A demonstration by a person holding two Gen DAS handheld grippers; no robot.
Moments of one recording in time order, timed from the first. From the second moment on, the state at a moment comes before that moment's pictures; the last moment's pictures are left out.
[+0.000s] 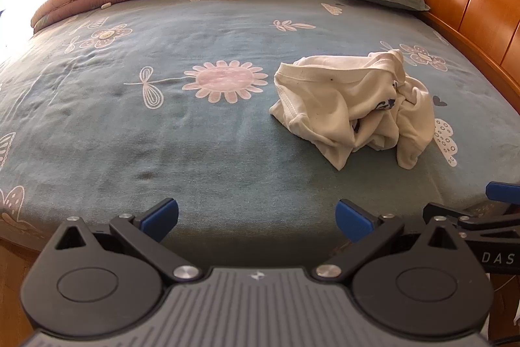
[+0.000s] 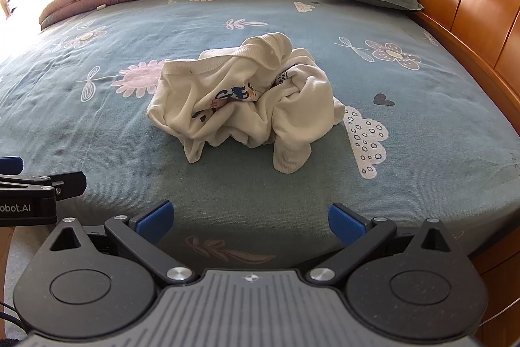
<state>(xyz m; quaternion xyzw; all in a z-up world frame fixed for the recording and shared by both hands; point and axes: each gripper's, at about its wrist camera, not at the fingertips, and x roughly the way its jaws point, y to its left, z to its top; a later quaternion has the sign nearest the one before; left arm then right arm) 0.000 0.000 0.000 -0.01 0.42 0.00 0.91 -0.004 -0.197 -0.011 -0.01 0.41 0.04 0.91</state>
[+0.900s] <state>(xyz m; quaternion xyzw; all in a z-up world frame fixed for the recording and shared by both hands) -0.003 -0.001 -0.004 -0.01 0.42 -0.01 0.91 -0.004 -0.197 -0.014 -0.01 0.42 0.04 0.91</state>
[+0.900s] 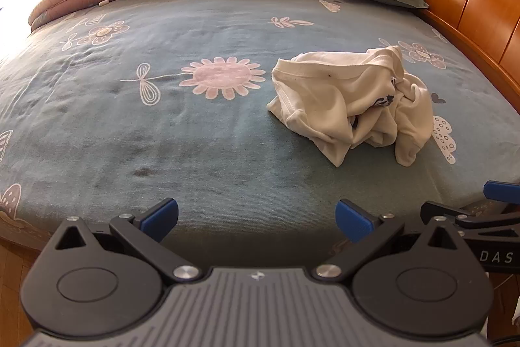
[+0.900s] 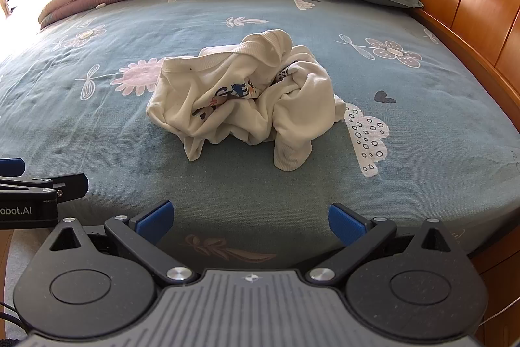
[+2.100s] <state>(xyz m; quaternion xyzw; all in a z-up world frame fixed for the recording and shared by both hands) 0.021 -0.007 -0.008 -0.01 0.42 -0.02 0.91 0.016 -0.197 -0.014 -0.02 0.42 0.04 0.91</state>
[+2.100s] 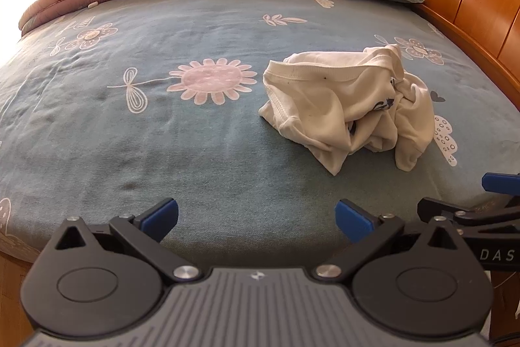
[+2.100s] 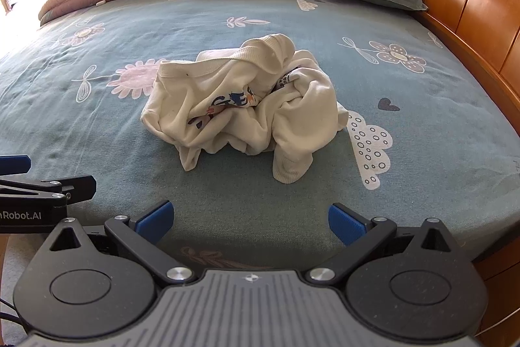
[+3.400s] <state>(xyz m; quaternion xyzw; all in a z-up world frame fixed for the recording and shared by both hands) 0.139 -0.013 -0.042 -0.02 0.48 -0.01 0.88 0.100 -0.233 -0.031 0.02 0.47 0.01 0.88</state>
